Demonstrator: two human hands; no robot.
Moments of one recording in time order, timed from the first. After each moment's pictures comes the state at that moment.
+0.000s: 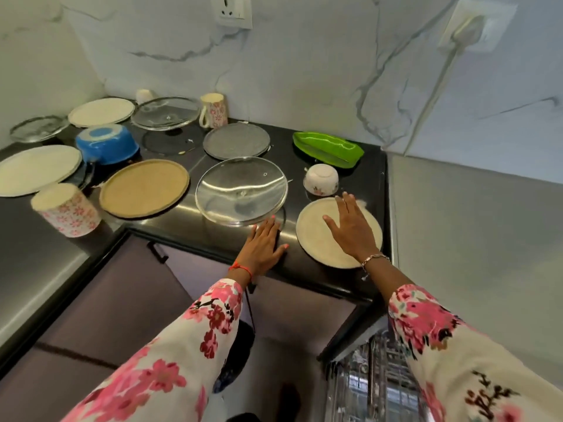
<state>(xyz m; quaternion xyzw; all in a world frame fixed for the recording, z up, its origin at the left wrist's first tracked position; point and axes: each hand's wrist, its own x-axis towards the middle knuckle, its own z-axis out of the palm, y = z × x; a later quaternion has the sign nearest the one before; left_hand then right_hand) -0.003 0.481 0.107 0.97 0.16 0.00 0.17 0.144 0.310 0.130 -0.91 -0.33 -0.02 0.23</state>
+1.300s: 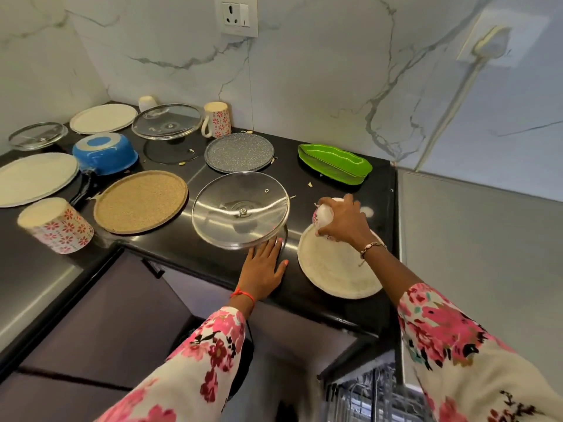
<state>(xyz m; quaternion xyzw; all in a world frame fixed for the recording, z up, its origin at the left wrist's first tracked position) 0.016 0.486 0.083 0.97 0.19 0.03 0.14 0.181 0.361 0.182 -0.93 -0.31 0.09 0.17</state>
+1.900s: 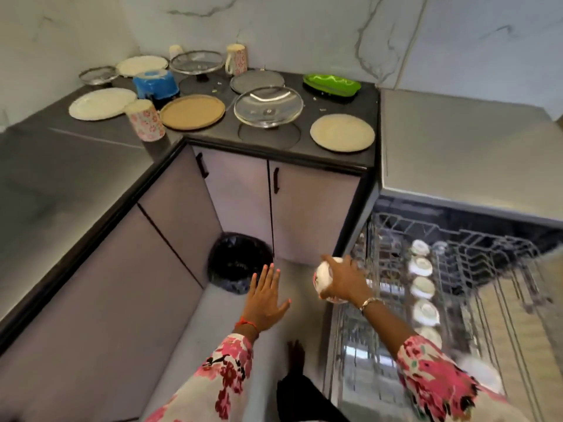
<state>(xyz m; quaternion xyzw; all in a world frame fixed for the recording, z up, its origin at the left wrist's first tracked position) -0.395 0.285 0.001 0.97 0.17 -0.06 0.15 -0.258 0.131 0.079 -0.92 -0.26 0.28 0.09</state>
